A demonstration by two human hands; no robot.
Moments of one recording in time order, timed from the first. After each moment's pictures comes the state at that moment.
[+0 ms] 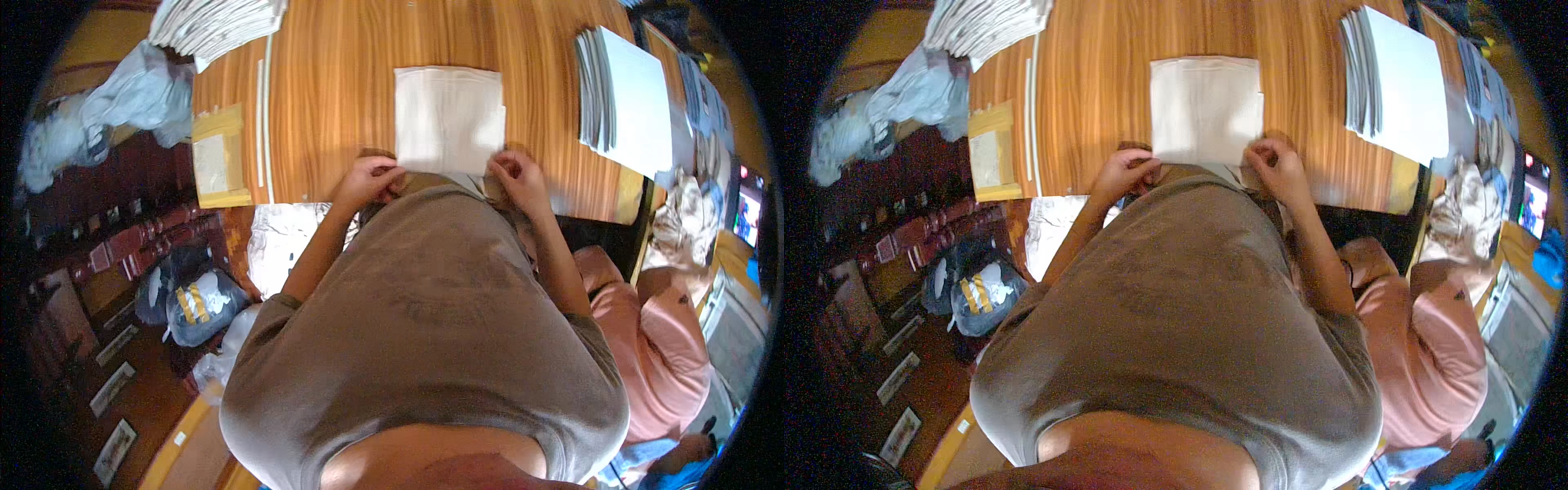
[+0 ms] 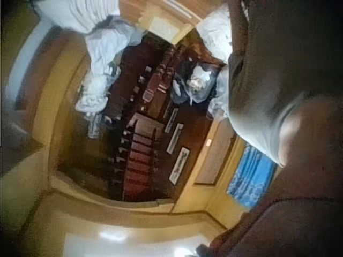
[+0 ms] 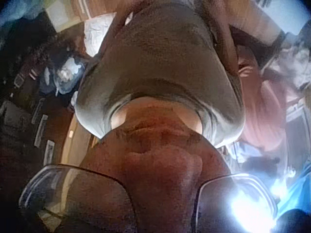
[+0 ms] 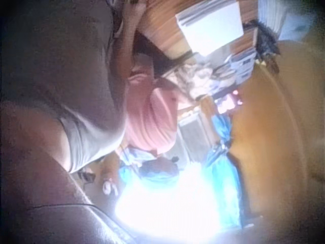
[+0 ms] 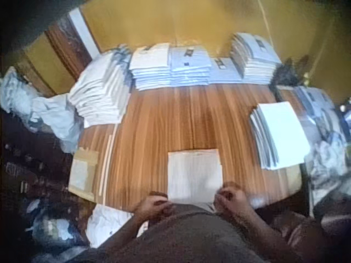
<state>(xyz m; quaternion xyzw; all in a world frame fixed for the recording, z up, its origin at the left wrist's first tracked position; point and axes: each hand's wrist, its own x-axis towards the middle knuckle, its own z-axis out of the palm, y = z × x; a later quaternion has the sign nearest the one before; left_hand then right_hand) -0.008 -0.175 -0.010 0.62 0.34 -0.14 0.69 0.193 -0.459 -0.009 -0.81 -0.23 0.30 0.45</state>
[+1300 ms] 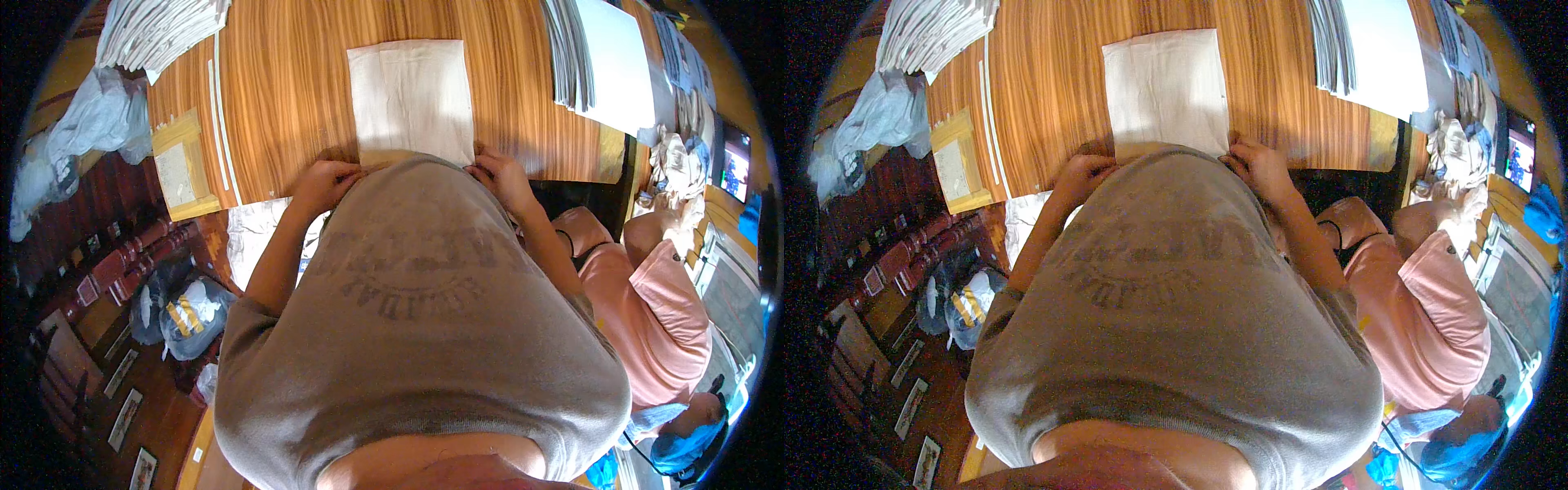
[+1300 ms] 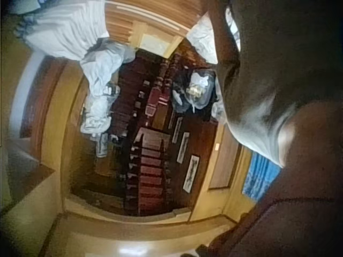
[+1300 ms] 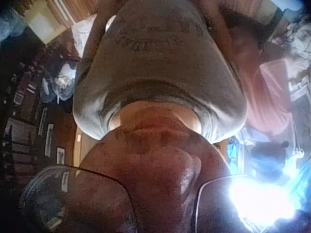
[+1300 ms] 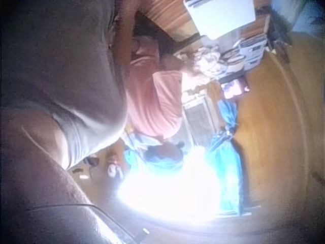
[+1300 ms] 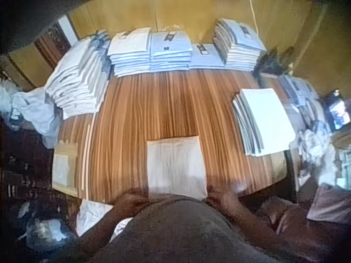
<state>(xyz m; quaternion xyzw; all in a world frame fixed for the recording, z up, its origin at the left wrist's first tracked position) -0.043 -0.156 -0.028 0.88 0.08 -0.11 0.45 0.167 -0.508 -0.020 -0.84 -0.41 0.23 0.26</state>
